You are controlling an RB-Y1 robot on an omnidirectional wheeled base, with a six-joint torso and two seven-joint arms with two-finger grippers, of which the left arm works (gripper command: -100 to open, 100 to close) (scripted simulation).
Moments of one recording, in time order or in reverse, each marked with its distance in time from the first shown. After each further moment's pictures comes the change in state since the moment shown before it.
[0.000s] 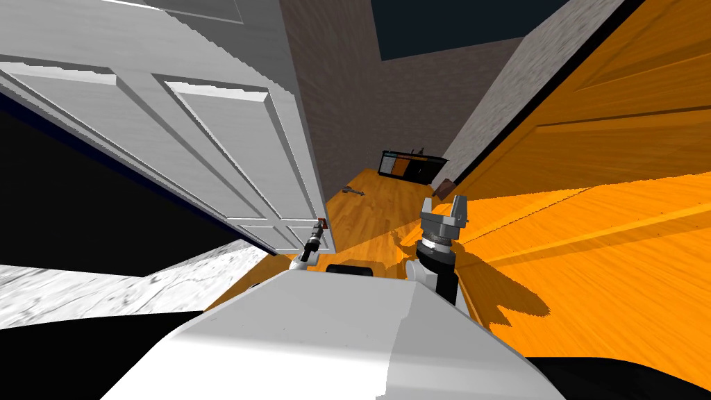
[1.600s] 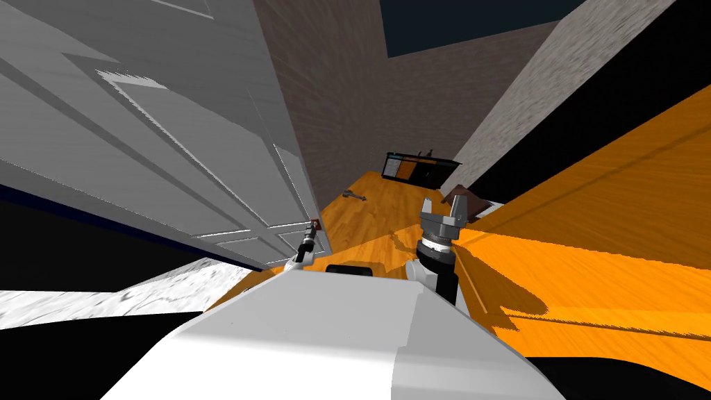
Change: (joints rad) arm 0.010 0.022 0.095 0.002 0.064 0.019 -0.040
